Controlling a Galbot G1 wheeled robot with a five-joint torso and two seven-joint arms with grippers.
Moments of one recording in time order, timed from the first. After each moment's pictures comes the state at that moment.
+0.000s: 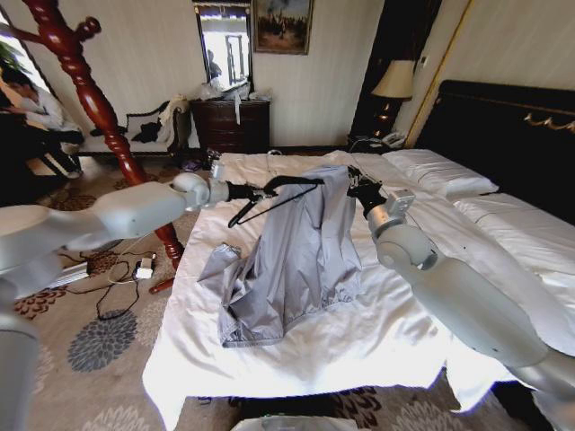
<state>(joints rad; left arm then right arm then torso) 2.58 0.88 -1.92 -1.15 -1.46 0.04 0.65 -0.46 0.71 -0.06 1.93 0.81 -0.16 0.49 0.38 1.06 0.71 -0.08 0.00</state>
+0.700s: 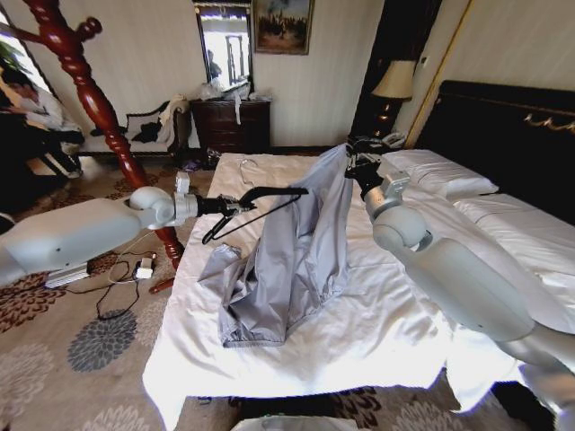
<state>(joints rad) 2.61 0.61 -1.89 -1.50 -1.41 0.05 0.60 -0.32 0.71 -0.13 1.89 0.76 -0.15 0.45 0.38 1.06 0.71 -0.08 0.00</state>
